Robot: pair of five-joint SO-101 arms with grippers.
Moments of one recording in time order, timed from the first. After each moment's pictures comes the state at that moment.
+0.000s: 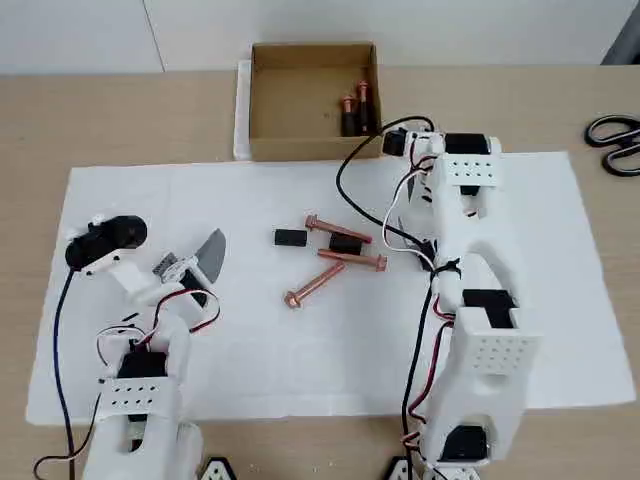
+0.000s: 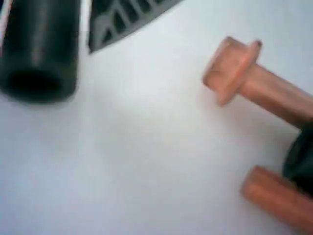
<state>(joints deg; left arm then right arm) -7.3 -52.3 86.1 13.6 32.7 -2.8 29.4 -18.6 89.7 11.6</state>
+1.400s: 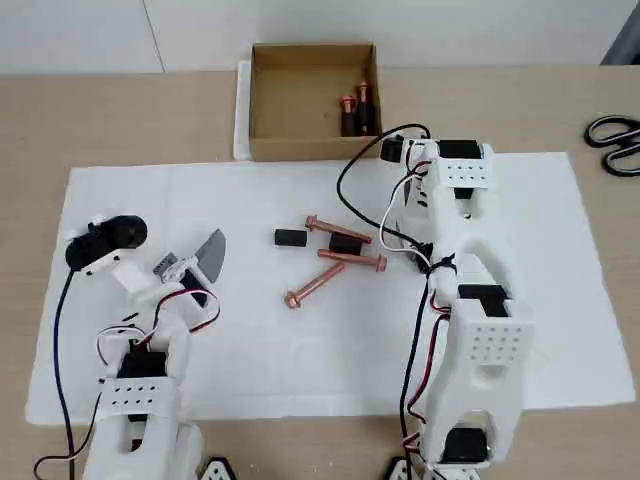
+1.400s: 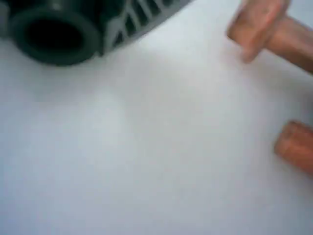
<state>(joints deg) -7.3 -52.3 86.1 13.6 32.7 -3.2 35.7 -19.7 87.7 11.5</state>
